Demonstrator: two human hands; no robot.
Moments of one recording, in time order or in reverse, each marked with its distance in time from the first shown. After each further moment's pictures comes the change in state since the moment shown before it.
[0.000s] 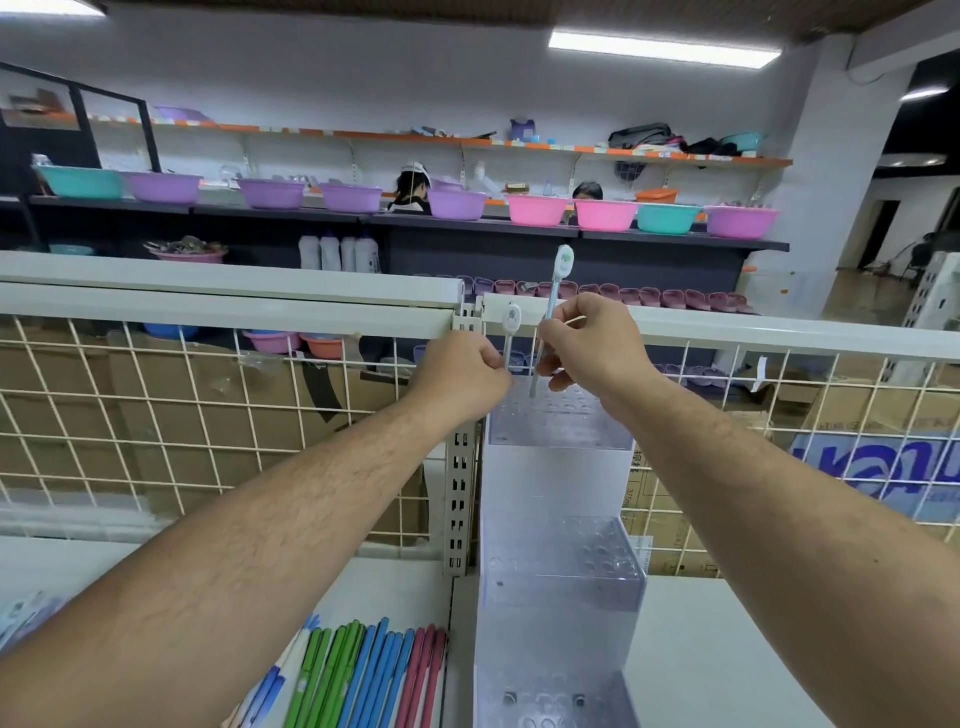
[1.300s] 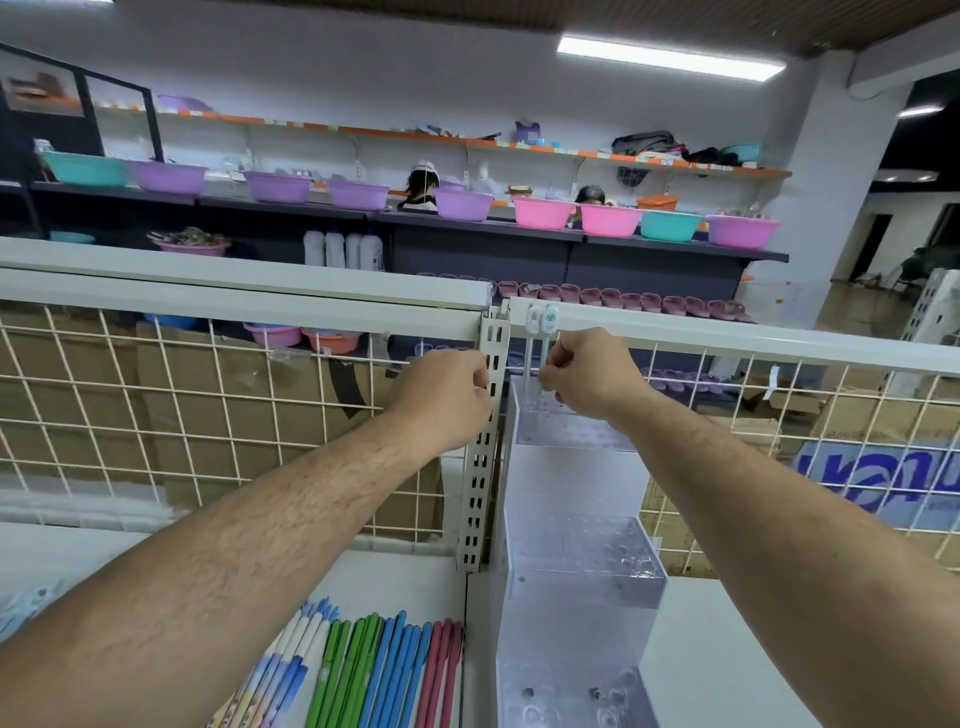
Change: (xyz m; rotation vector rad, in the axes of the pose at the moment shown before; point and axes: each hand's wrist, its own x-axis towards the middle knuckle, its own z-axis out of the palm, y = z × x) left_hand -0.025 -0.035 -0.033 0.275 0.006 0.144; right_hand -0.010 -0.001 0.019 -0.427 -0.141 -0.024
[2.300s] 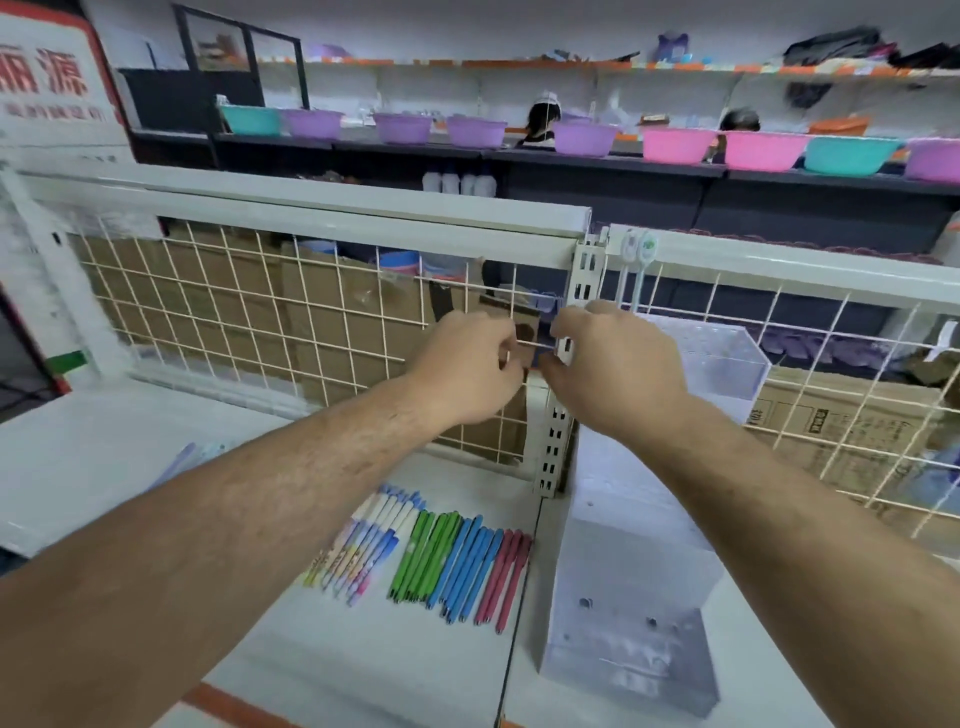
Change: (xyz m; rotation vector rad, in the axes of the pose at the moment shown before) left_hand -0.069 -0.012 -0.029 0.161 -0.019 -0.076; right_hand -0.078 -0.028 0.043 -0.408 0.140 -0.548
